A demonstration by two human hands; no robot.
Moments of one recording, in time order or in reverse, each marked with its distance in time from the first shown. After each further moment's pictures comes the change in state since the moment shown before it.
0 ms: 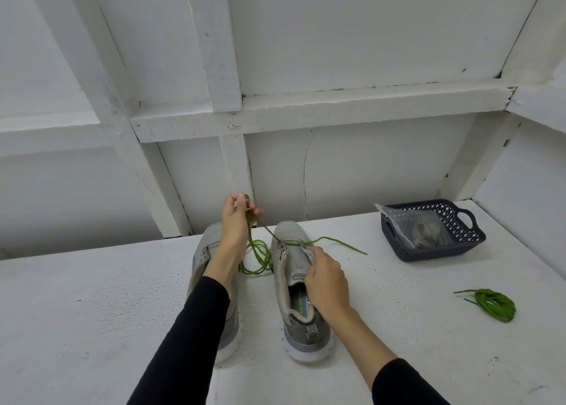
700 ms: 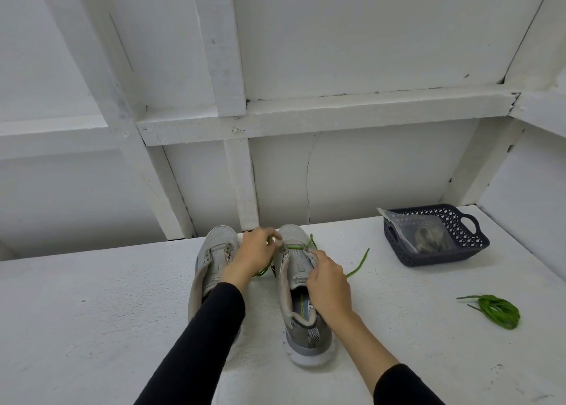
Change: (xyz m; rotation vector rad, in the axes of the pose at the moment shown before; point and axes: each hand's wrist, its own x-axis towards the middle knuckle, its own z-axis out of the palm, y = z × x) left_hand 0.002 -0.046 -0.014 1.204 -0.353 0.138; right_hand 0.001 0.001 0.001 0.025 -0.004 0.001
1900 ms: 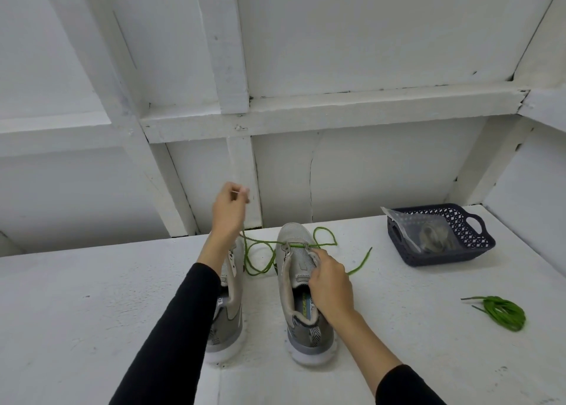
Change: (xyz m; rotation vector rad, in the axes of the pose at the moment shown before) left_hand 0.006 0.024 -0.071 -0.534 0.437 -0.152; right_hand 0.001 0.001 0.001 0.004 -0.006 -0.010
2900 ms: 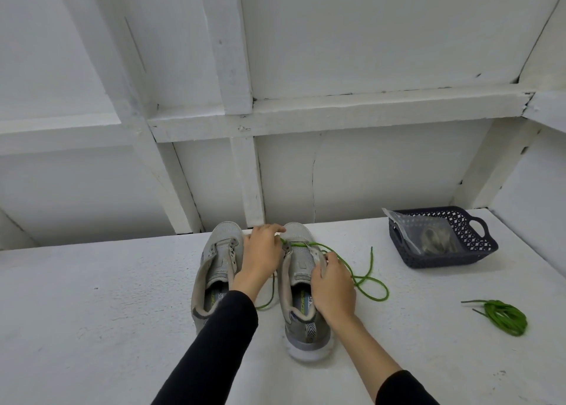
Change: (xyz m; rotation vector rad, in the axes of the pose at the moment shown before) left_hand -0.051 -0.051 0.050 0.645 -0.224 0.235; right_hand -0.008 0.005 -0.006 0.035 0.057 0.094
